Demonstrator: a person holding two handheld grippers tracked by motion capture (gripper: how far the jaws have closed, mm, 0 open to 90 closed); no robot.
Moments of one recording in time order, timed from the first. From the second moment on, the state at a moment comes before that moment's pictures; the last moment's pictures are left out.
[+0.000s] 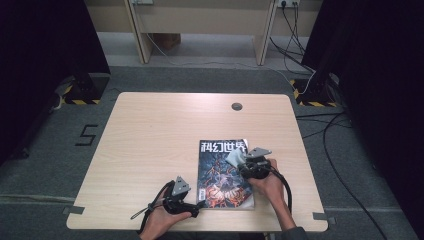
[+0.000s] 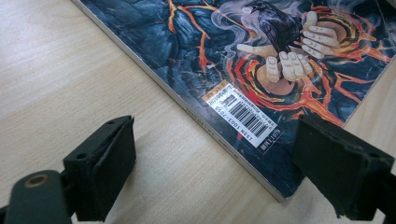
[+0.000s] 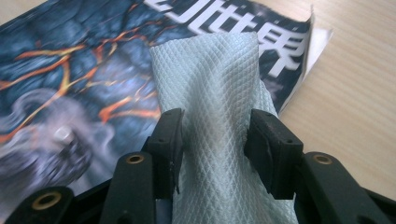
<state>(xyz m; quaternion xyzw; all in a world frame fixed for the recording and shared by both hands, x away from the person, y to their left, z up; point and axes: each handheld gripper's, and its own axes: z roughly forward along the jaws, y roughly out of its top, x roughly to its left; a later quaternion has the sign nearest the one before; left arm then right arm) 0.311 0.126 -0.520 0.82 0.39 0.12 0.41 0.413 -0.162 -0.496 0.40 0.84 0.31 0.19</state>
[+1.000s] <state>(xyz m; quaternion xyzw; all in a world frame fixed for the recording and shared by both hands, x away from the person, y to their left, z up) 0.311 0.126 -0.521 0.82 0.38 0.12 0.41 0.476 -0.164 -0.499 0.45 0.81 0.32 0.21</state>
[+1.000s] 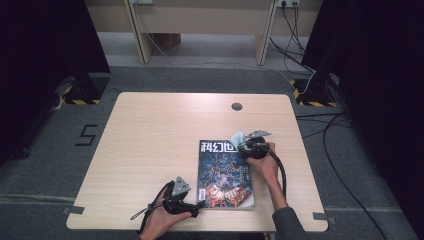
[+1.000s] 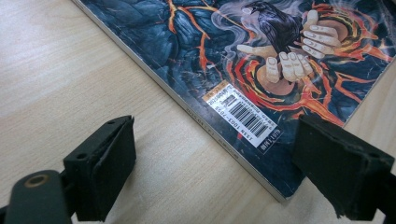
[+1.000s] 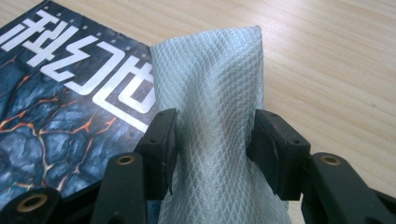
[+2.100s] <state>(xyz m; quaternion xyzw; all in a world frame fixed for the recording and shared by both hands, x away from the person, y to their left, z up) 0.311 0.126 -0.521 0.82 0.38 0.12 0.41 0.470 -0.151 -0.494 0.43 0.83 0.29 0.21</state>
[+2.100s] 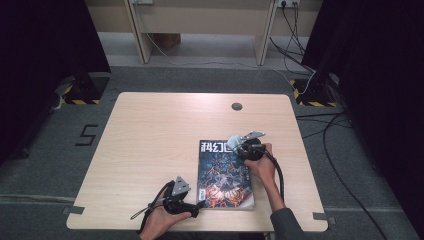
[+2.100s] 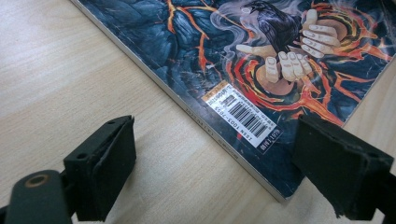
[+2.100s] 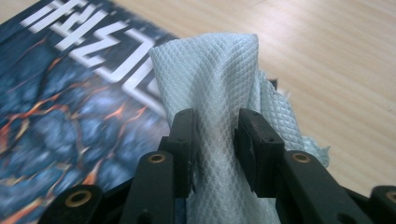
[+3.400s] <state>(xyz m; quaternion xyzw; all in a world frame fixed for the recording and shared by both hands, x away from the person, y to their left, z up) 0.312 0.126 -0.521 0.82 0.38 0.12 0.41 0.487 -0.074 -0.492 0.38 0.86 0.28 0.19</state>
